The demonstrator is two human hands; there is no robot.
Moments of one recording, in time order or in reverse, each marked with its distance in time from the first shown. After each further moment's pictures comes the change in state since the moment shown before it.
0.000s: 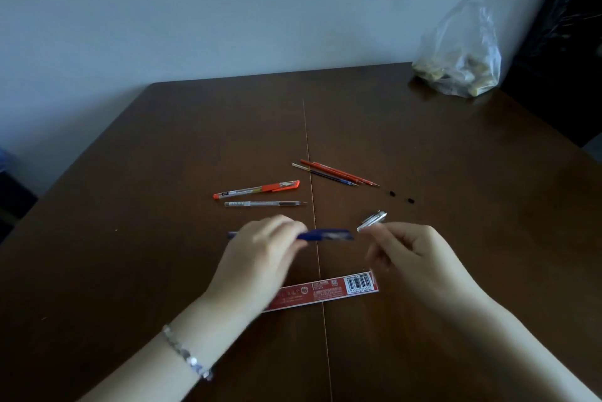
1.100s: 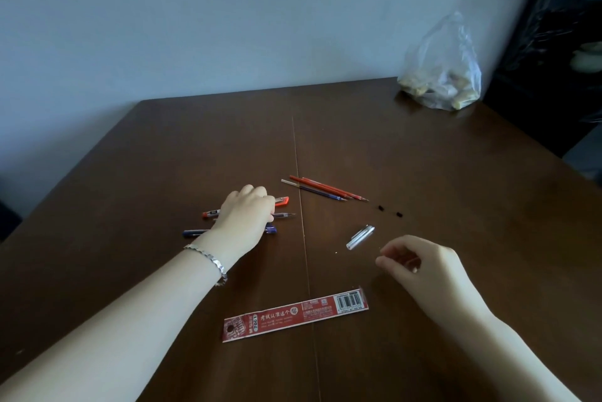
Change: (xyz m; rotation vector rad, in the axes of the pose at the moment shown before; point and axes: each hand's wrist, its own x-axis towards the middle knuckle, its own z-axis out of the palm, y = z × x) left_hand 0.087 -0.058 0.022 0.542 -0.311 -0.047; right_hand 0.006 0.034 -0.017 -0.244 0.168 -0.026
